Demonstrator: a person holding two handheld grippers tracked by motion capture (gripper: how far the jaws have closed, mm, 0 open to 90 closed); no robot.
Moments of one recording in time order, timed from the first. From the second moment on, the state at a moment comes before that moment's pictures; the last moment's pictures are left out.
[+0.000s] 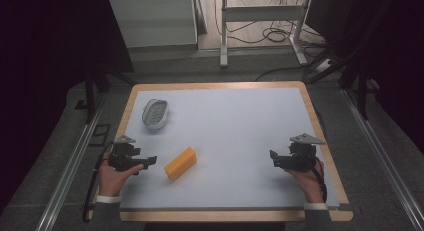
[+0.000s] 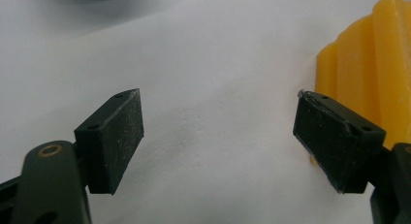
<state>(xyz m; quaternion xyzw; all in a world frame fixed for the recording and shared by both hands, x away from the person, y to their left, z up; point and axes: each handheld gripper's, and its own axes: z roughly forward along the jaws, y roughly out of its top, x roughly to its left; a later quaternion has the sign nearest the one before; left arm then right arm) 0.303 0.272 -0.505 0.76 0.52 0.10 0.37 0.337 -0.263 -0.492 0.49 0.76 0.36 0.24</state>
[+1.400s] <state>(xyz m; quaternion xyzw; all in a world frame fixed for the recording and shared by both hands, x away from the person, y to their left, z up) 0.294 0.271 -0.472 0.78 0.49 0.11 0.36 0.330 -0.281 -0.502 0.49 0.76 0.36 0.25</state>
